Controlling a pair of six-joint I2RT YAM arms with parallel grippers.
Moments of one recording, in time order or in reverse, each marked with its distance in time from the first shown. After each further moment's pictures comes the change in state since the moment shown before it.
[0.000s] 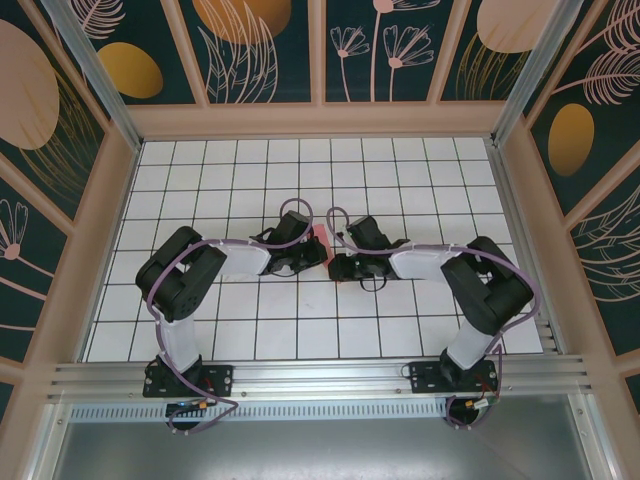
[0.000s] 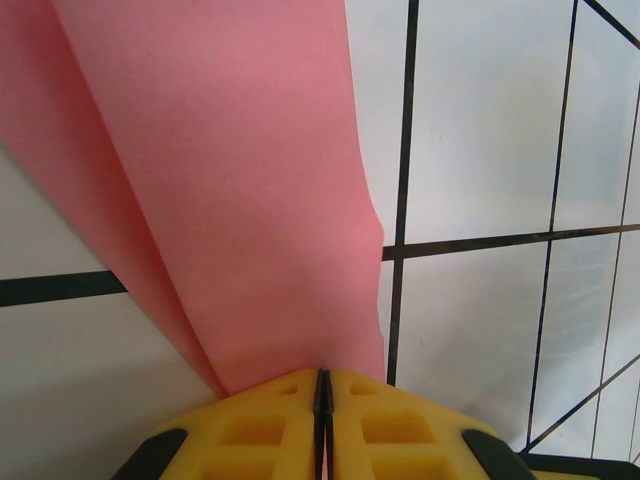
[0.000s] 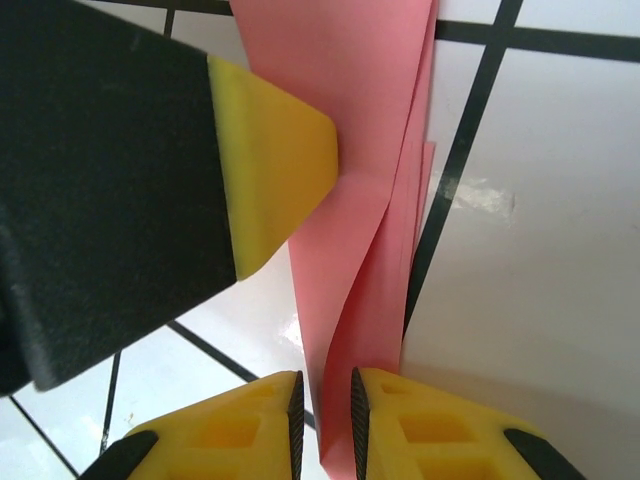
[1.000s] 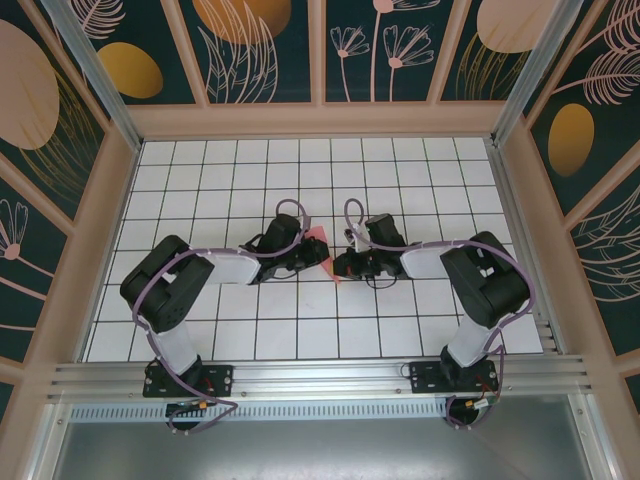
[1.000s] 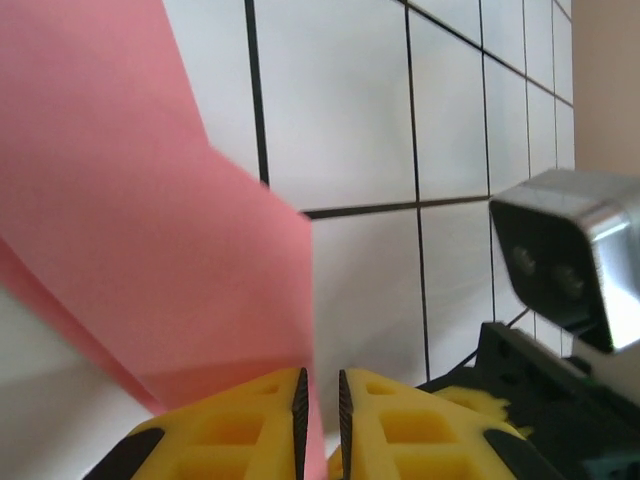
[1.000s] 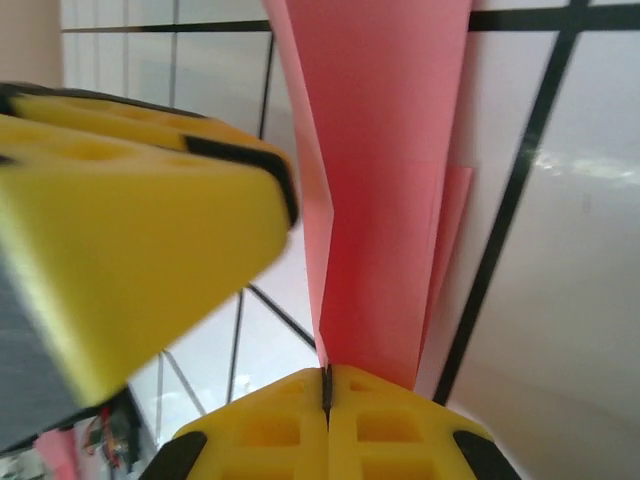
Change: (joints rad) left arm 0.000 -0.106 -0.138 0.216 0.085 0.008; right arm -0.140 0.030 -0.095 0.249 -0.373 0.114
